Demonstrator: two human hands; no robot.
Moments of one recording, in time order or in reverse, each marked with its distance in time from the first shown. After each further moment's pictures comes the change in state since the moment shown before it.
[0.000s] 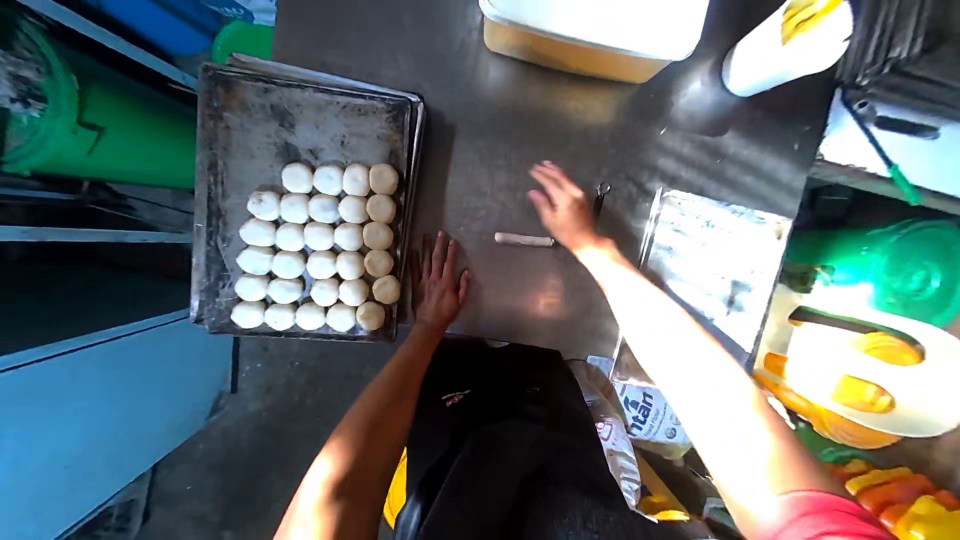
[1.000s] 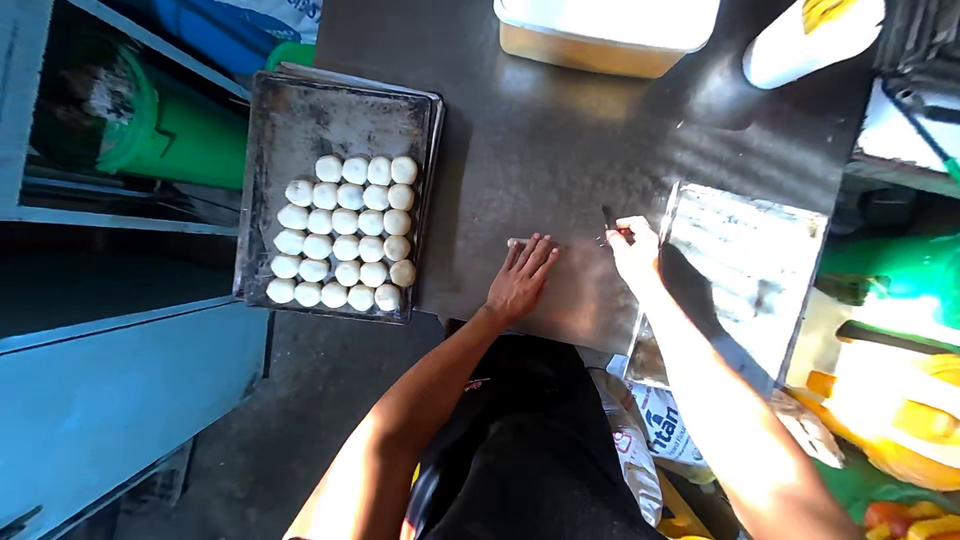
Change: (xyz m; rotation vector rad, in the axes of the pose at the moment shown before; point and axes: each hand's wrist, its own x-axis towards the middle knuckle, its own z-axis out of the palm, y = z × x) left_hand 0.015 0.113 0.026 -0.031 -0.133 0.390; right_hand -0.120 0.028 -0.061 0.332 0.034 0.543
